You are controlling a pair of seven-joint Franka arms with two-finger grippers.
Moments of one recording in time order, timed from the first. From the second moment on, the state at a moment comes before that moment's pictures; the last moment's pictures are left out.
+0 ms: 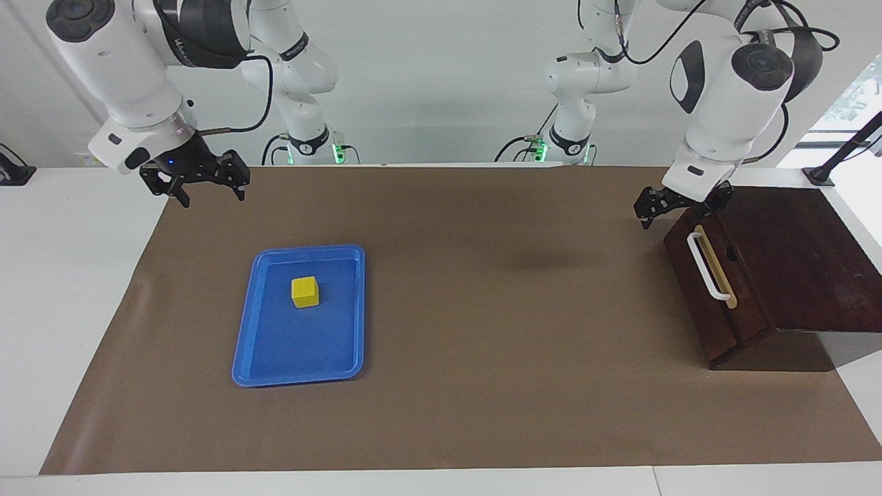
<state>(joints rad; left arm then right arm) 0.02 0.03 -0.16 -1.80 0.21 1.81 -0.08 -0.13 0.04 0.11 -1.59 -0.02 1.53 -0.16</state>
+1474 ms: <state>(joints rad) 0.06 0.12 -0.17 -2.08 0.47 2.31 -0.15 -0.21 0.13 0.11 -1.97 0.46 1.86 0.68</state>
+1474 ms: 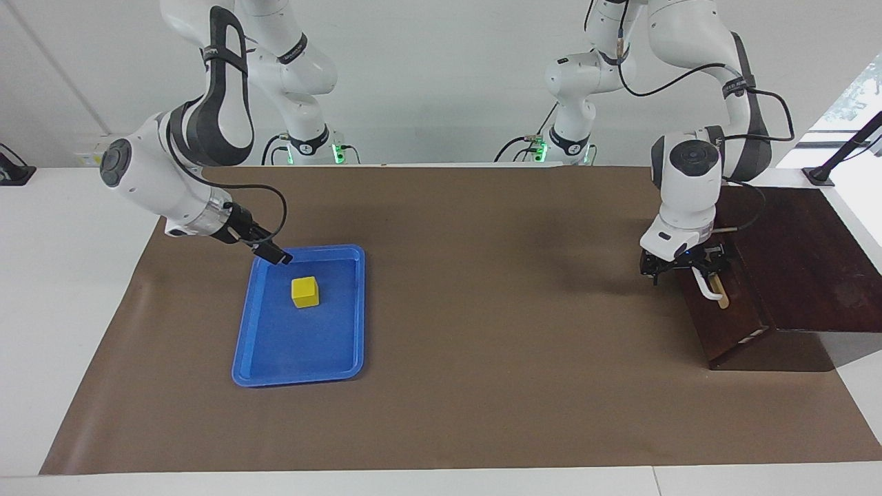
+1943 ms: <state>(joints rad) -0.10 0.12 -0.17 -2.08 0.45 2.24 -0.31 -0.27 0.28 0.11 -1.93 0.59 1.82 0.72</state>
